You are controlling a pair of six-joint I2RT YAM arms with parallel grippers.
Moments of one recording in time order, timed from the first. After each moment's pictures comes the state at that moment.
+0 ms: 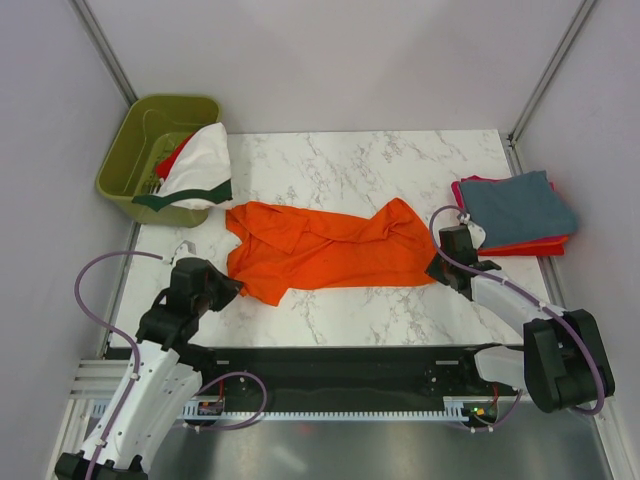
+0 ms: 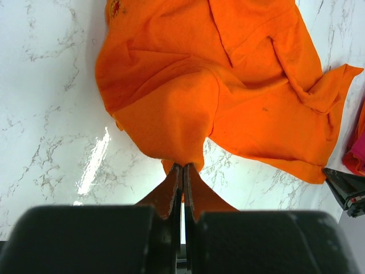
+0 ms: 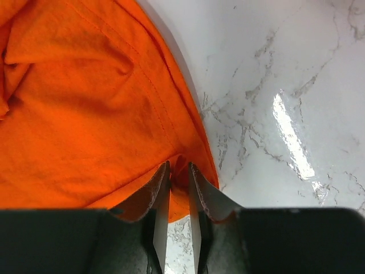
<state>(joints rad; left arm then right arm) -0.26 0.52 0.48 -0.67 -0.05 -0.91 0.22 1.23 0.51 -0.20 0.19 0.72</state>
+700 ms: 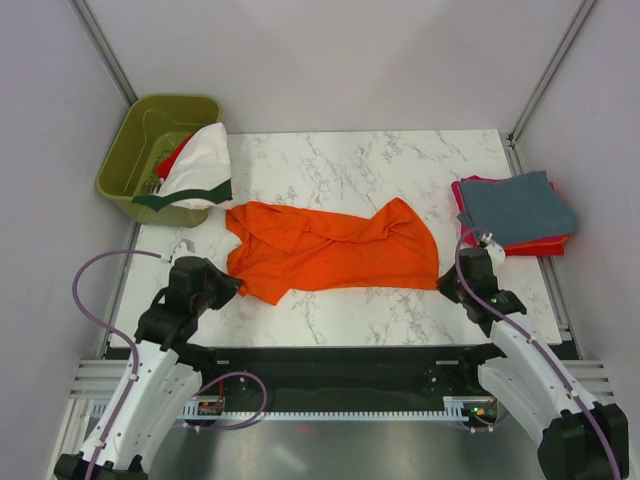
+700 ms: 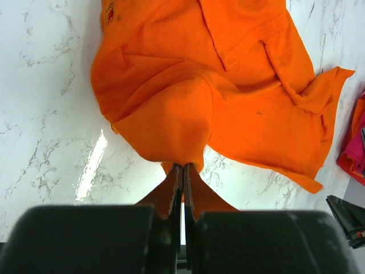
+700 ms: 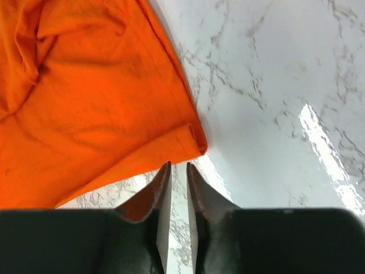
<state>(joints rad) -0.26 0.52 0.50 -0.67 -0.05 -0.91 0.22 0.79 0.41 -0.42 0.18 0.78</state>
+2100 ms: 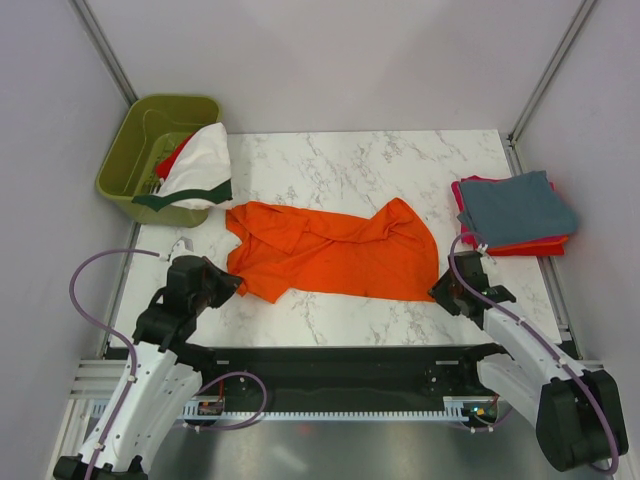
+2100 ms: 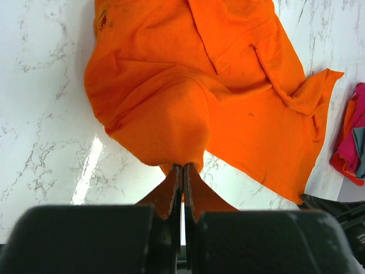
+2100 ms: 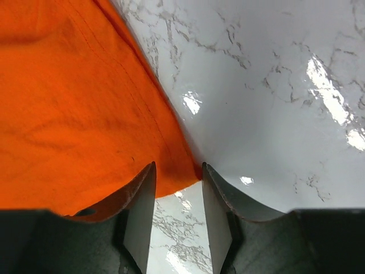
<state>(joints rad) -0.26 0.51 0.52 -0.67 -0.05 -0.91 0.22 0.92 0.37 -0.46 0.13 0.95</state>
